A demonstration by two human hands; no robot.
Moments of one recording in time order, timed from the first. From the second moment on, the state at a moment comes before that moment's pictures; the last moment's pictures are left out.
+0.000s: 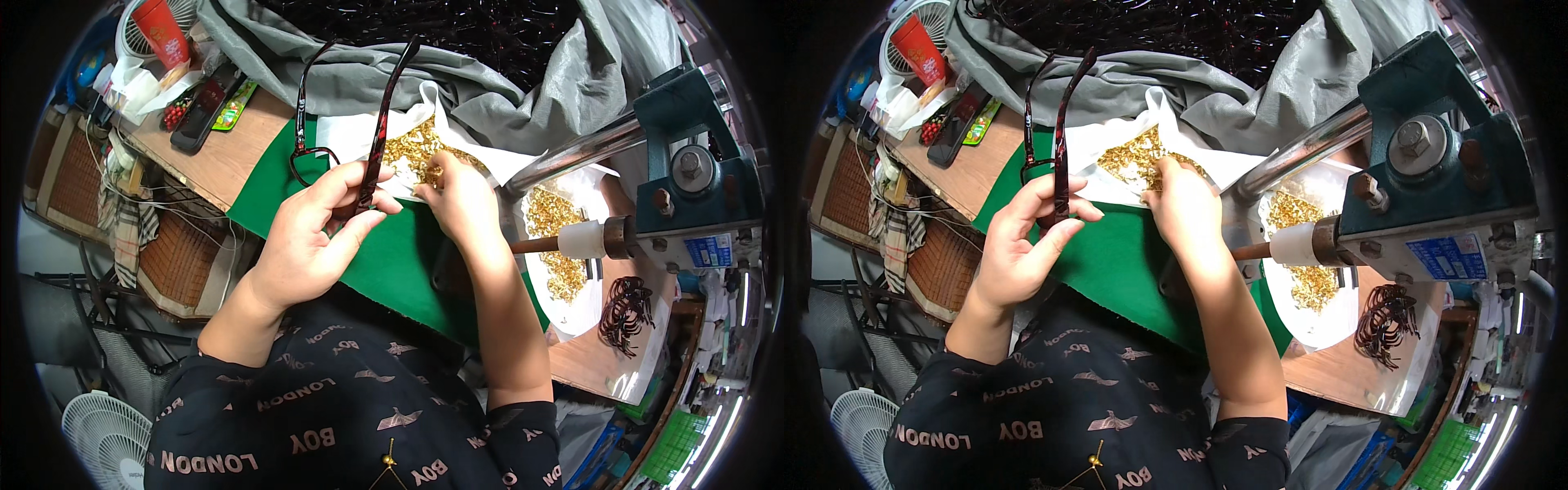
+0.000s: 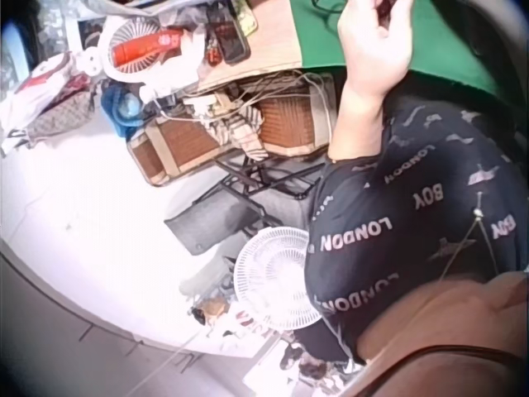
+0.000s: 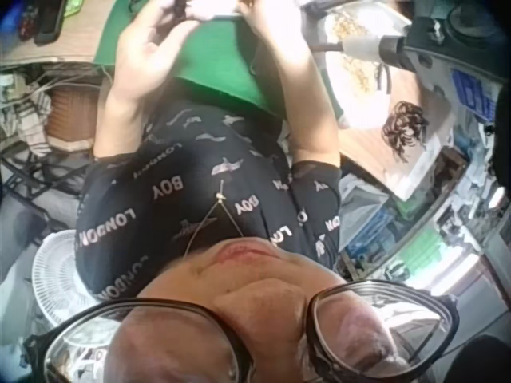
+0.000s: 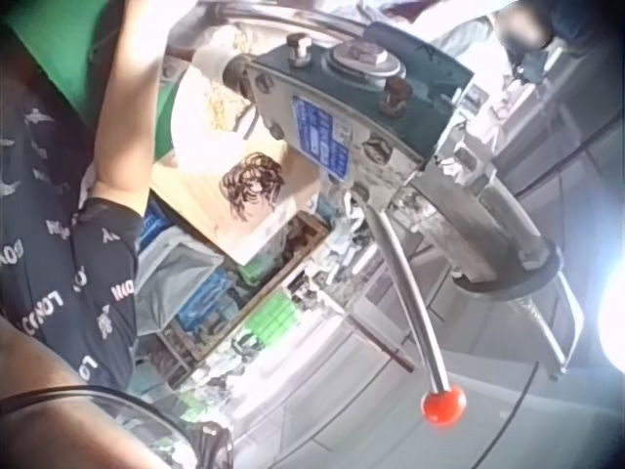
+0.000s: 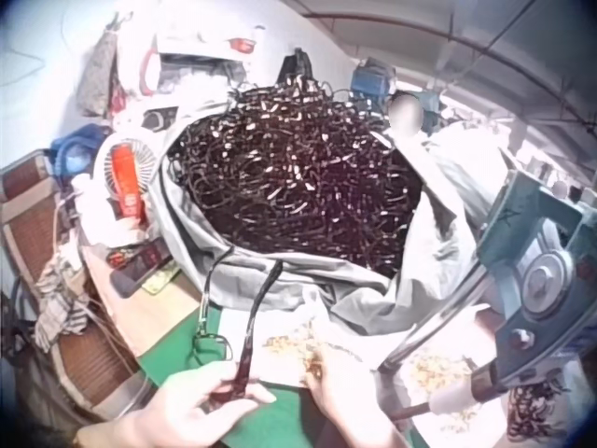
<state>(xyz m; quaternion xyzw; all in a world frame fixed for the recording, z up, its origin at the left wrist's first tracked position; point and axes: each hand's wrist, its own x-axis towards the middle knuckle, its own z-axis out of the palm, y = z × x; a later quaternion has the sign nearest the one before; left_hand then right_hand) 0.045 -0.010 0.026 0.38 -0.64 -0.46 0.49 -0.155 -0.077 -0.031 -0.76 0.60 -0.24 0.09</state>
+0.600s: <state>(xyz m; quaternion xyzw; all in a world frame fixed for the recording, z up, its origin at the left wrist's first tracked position) 0.035 -0.009 0.021 0.38 -0.59 -0.53 0.48 -0.151 -0.053 0.001 -0.51 0.50 -0.48 0.52</state>
